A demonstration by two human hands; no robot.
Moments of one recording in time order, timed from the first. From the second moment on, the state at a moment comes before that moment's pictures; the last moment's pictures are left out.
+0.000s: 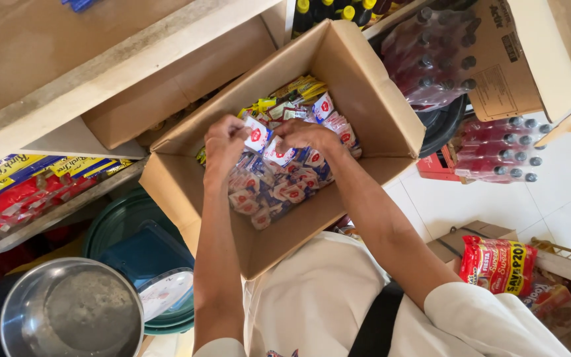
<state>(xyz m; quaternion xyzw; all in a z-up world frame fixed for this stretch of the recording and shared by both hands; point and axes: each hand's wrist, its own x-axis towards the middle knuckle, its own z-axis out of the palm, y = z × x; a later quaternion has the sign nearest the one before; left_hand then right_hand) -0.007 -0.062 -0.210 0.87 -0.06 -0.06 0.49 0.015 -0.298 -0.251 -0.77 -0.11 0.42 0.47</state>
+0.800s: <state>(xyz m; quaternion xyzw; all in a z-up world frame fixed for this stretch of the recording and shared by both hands) -0.012 -0.094 -0.266 0.16 0.25 -0.13 0.95 -0.011 -0.319 -0.155 -0.66 0.02 0.15 0.73</state>
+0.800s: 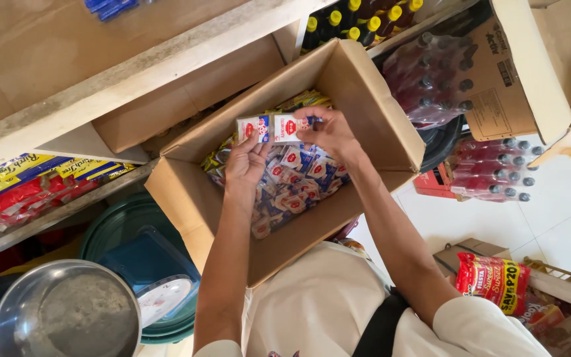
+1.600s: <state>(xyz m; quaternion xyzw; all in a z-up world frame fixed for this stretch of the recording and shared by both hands) -0.025 -0.100 -0.234 0.15 0.18 -0.10 0.97 -0.036 -0.333 -0.149 -0.73 -0.01 0.06 0.68</state>
